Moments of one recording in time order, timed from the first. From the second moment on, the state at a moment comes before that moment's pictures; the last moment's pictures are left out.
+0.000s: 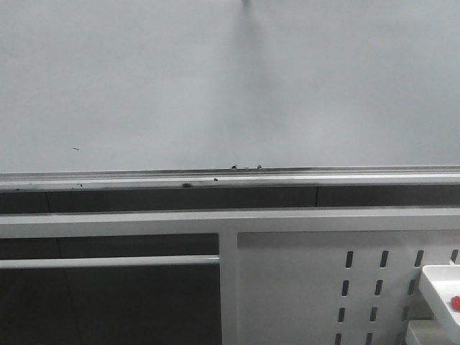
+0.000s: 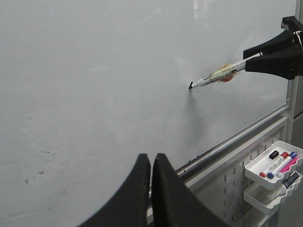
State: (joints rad) left arm -0.84 -0.01 -0.51 0.36 0.63 -0.21; right arm 0.65 0.94 -0.57 0.14 -0.28 -0.74
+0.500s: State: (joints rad) left arm -0.84 -0.01 -0.51 0.36 0.63 -0.21; right arm 0.64 0.94 -0.57 0.17 -0.29 -0.73
